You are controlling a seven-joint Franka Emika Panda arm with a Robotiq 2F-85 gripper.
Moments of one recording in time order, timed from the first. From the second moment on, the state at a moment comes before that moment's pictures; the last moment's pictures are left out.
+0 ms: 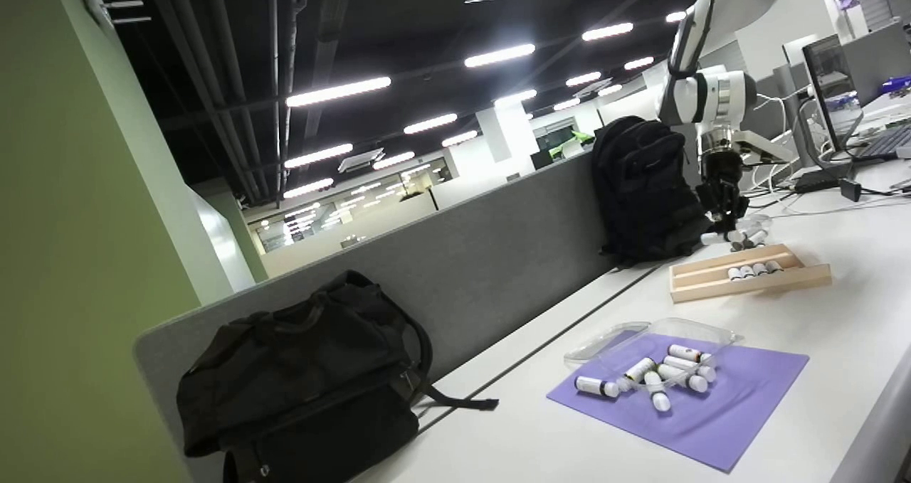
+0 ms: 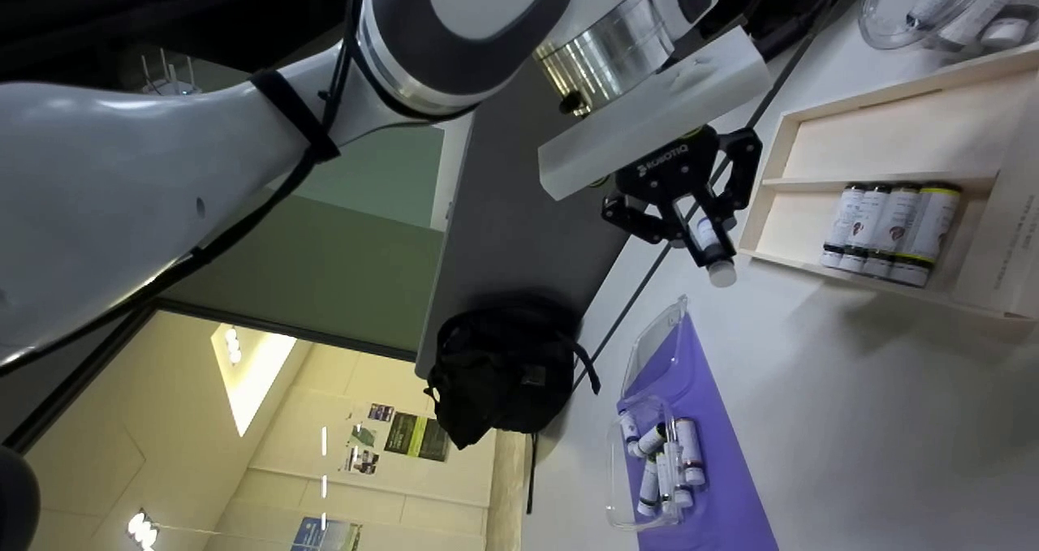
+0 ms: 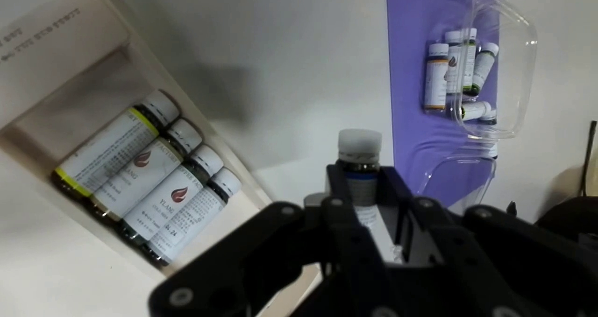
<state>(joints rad) -0.48 0.63 -0.14 -1.70 0.55 1.78 -0.82</state>
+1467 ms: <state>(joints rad) -0.49 0.65 -0.13 -1.71 0.67 1.75 -0.82</state>
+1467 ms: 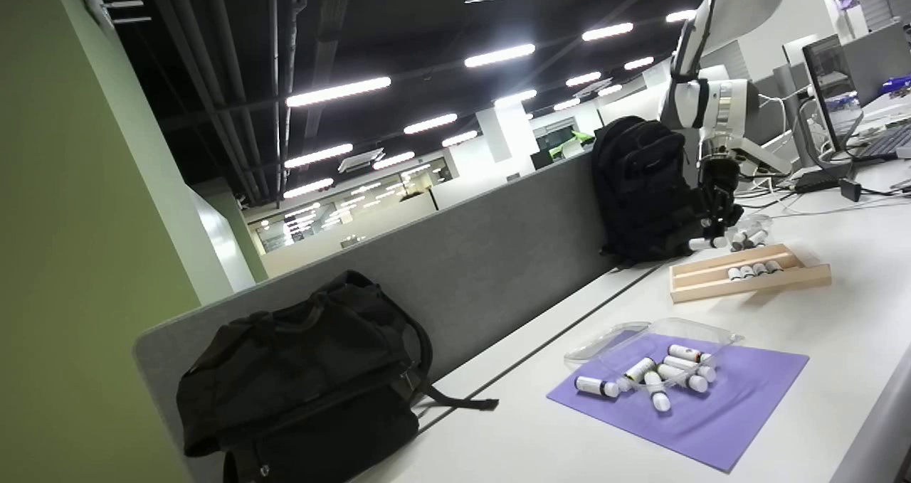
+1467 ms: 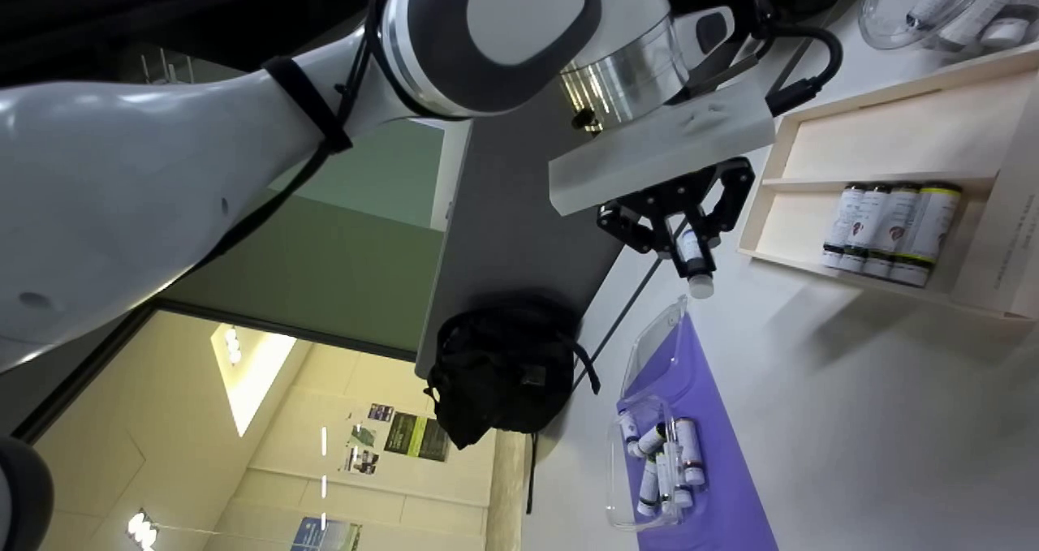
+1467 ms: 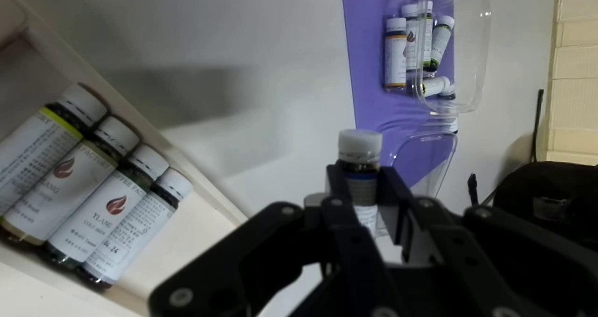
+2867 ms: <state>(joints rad) -0.51 0.71 -0.15 -1.66 0.79 1.77 -0.71</state>
